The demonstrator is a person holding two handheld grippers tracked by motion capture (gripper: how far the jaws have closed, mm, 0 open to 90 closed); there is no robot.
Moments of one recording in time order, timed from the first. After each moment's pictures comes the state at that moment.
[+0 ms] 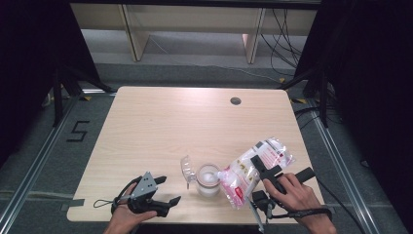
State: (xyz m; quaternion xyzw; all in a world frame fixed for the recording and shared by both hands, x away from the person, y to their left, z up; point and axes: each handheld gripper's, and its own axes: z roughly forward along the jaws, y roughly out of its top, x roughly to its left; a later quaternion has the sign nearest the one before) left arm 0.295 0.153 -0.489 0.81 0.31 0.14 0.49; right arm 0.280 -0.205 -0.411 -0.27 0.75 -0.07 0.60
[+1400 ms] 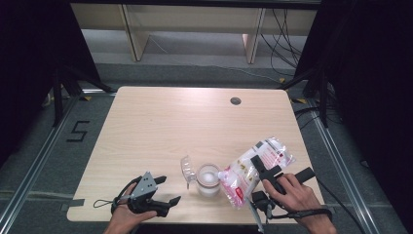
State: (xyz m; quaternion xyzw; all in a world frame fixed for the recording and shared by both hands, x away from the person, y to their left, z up) left arm 0.295 0.152 -0.489 0.81 0.31 0.13 0.49; right arm 0.281 -0.203 -0.409 -0.29 0.74 -0.09 0.60
